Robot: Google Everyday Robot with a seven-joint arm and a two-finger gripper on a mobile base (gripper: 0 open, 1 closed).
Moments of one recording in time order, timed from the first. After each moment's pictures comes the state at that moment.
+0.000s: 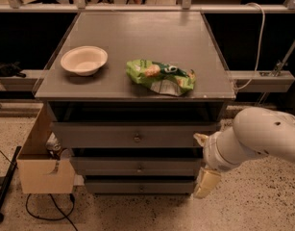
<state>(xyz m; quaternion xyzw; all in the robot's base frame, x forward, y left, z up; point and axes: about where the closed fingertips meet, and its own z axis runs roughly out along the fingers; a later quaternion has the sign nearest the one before) 0.450 -0.148 0.666 -0.64 0.73 0.06 0.21</state>
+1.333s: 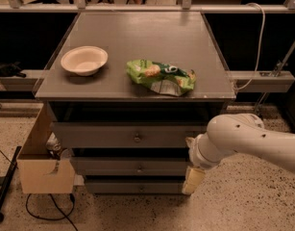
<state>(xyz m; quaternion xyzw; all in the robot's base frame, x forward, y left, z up) 0.486 -0.139 0.599 -0.63 0.75 0.05 0.17</state>
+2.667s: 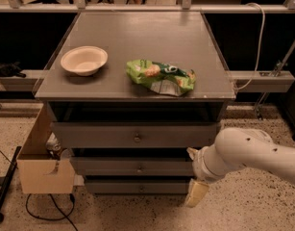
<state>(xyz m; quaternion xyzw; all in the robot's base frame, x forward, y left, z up) 0.454 -0.142 0.581 -0.63 0.75 0.08 0.18</state>
